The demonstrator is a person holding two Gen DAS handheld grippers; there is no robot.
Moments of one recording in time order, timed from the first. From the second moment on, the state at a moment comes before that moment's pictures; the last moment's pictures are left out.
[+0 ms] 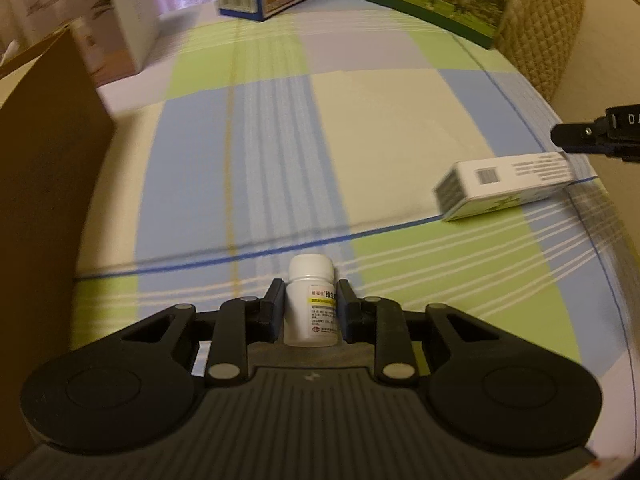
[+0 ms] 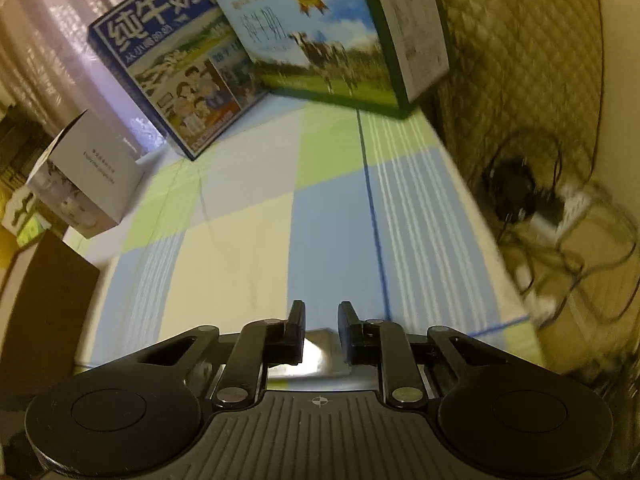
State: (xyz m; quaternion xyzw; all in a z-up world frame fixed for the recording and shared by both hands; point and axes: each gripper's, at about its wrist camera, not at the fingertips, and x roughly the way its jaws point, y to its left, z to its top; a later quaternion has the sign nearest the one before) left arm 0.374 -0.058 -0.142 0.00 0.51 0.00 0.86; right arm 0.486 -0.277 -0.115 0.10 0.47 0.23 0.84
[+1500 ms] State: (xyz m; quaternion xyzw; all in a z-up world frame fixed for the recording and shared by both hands) left arm 0.294 -0.008 -0.132 -0.04 0.53 0.05 0.85; right arm 0.347 -0.164 -0.128 -0.18 0.45 0.45 0.75
